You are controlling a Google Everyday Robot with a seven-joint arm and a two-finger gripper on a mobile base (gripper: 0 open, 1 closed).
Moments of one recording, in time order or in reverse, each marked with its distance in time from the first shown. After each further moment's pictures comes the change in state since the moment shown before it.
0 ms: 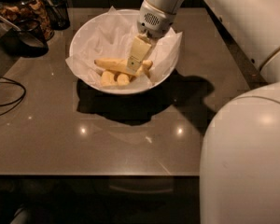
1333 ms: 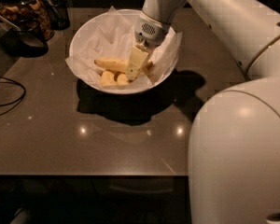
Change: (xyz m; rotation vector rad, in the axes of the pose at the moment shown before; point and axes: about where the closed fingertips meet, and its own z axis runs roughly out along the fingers) arm 0.002 -0.009 0.030 -0.057 0.027 -0.008
